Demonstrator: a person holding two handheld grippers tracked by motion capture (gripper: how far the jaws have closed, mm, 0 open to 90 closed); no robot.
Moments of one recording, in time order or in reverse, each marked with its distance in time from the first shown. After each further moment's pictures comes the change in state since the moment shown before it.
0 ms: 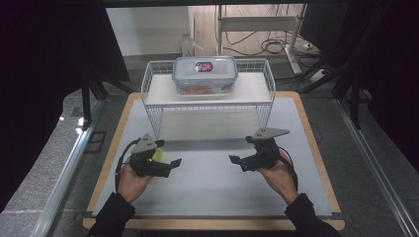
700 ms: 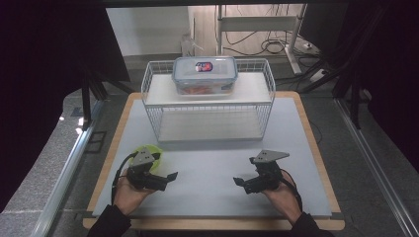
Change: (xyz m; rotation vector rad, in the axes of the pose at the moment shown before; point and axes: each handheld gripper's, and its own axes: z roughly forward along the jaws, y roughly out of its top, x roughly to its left) left arm -0.004 -0.031 -0.005 0.073 0.019 -0.060; right arm 0.017 -0.058 -0.001 0.085 -0.003 0.008
